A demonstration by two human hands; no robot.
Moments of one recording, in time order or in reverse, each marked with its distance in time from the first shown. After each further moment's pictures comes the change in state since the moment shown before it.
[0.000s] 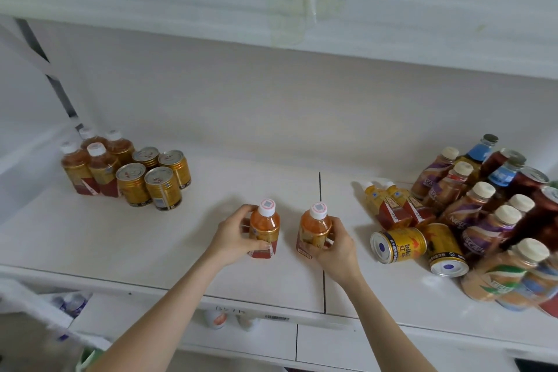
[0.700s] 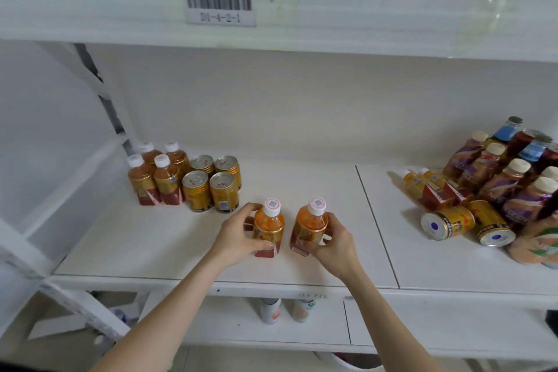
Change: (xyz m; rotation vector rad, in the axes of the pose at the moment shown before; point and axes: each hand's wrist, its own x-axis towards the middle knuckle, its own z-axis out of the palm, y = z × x) left_hand -0.039 -0.036 -0.138 0.137 -0.067 0.094; right_hand -0.054 -0.088 0.124 -0.032 0.004 -0.005
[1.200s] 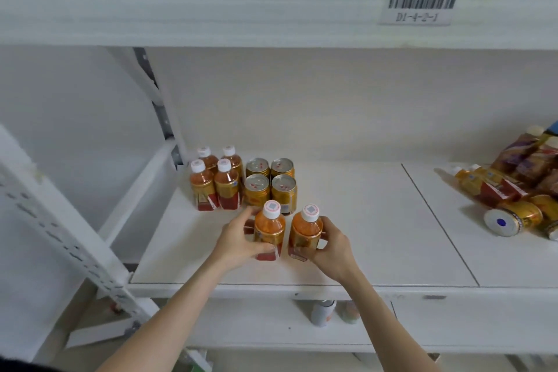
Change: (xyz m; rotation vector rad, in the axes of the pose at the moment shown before) left_hand -0.015 -0.072 -0.123 0.023 0.008 -0.009; right_hand -0.004 -0.067 0.137 0.001 -0.077 0.017
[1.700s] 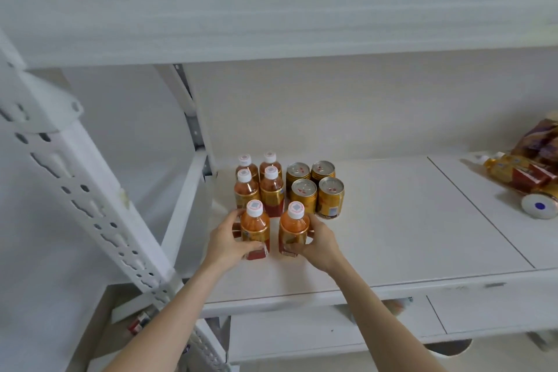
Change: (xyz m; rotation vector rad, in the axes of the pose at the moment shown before) left_hand 0.020 -0.088 -0.117 0.003 0.079 -0.062; right_hand 0.033 -0.073 0.135 0.035 -0.015 0.062
